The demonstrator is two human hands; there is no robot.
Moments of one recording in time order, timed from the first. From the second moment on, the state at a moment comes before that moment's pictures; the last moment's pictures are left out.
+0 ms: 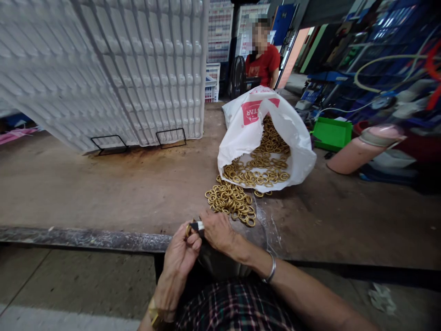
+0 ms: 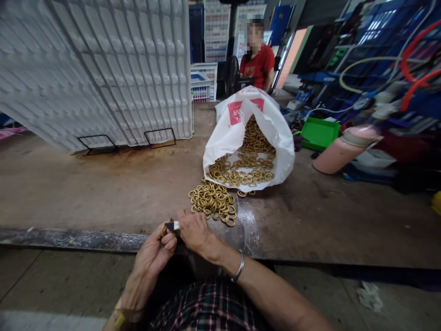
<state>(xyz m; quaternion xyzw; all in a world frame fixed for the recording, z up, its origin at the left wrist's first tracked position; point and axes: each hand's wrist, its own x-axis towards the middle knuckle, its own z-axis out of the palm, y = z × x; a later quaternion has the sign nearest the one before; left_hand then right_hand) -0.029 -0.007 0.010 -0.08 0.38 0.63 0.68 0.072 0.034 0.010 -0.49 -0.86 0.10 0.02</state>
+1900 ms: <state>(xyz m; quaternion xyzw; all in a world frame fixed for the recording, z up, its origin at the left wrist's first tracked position) -0.007 0.019 -0.009 0.22 0.48 0.58 0.62 0.117 0.084 0.000 -0.40 -0.83 0.26 0.28</state>
